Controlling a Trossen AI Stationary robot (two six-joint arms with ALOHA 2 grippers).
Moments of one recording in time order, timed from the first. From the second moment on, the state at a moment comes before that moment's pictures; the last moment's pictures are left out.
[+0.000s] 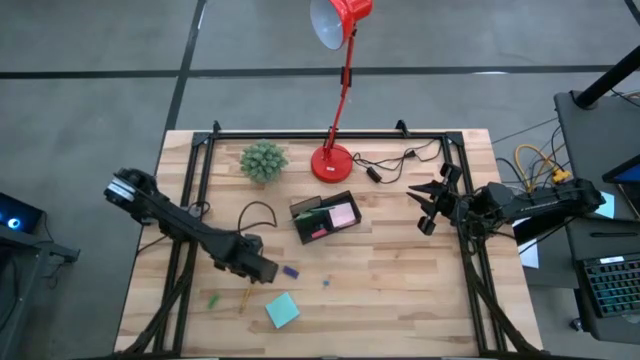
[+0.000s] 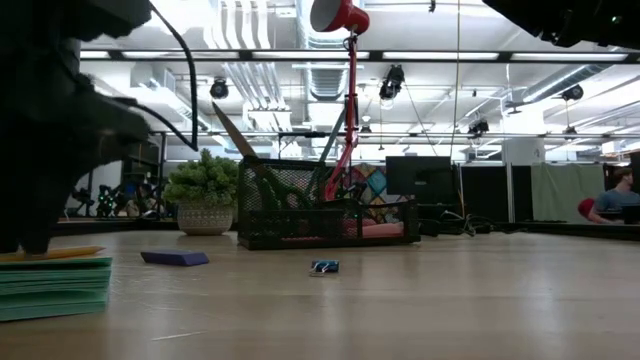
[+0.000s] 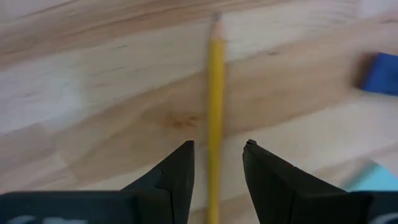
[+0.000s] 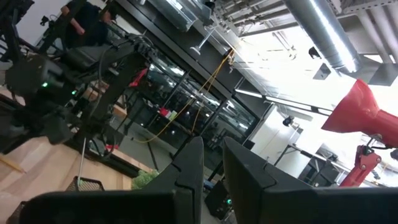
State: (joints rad) left arm -0.47 1.51 0.78 -0.64 0.04 -1.77; right arm 0.15 0.45 0.17 0.61 0.29 -0.79
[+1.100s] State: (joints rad) left arm -0.47 1.70 0.81 -0.66 0.05 -1.80; right arm 0.15 0.45 0.17 0.61 0.29 -0.79
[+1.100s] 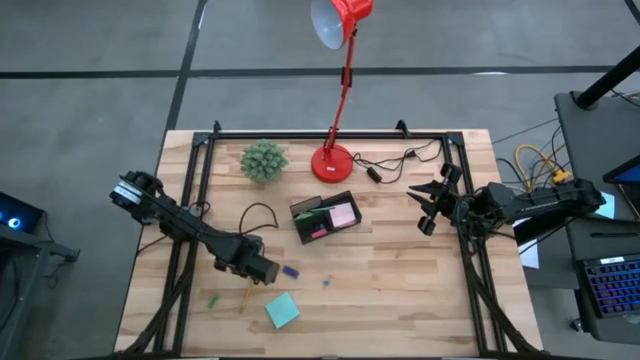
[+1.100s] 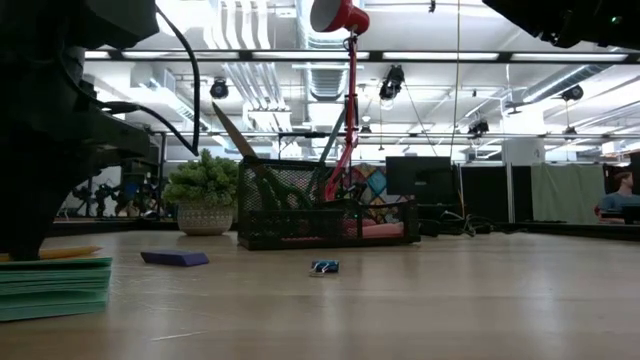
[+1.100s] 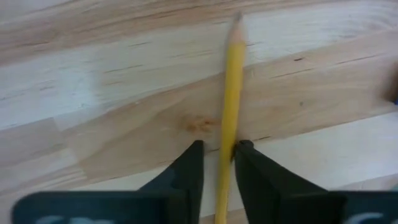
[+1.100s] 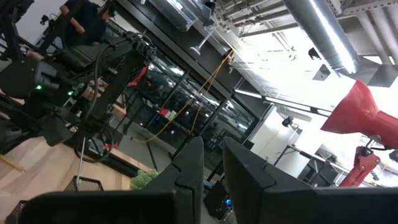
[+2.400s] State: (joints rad) left arm -0.47 1.38 0.80 -0.73 0.03 -1.51; right arm 0.15 0.45 0.17 0.61 0.29 -0.80
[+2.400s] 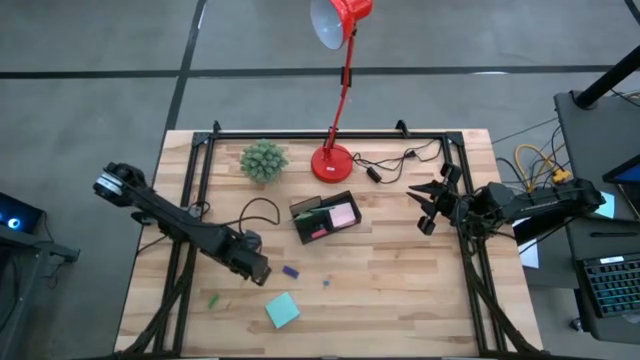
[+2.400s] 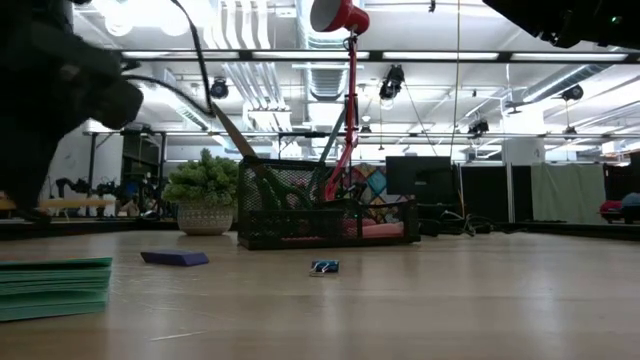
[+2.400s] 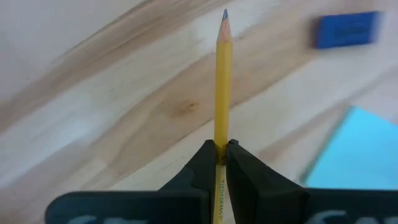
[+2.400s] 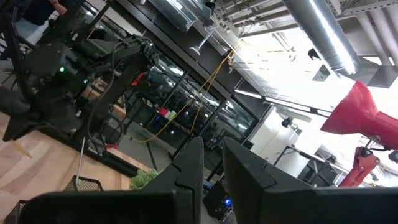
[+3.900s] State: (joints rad) left arm -0.19 1.37 0.78 0.33 -0.74 0.09; right arm 0.15 0.45 0.17 0.62 0.29 -0.79
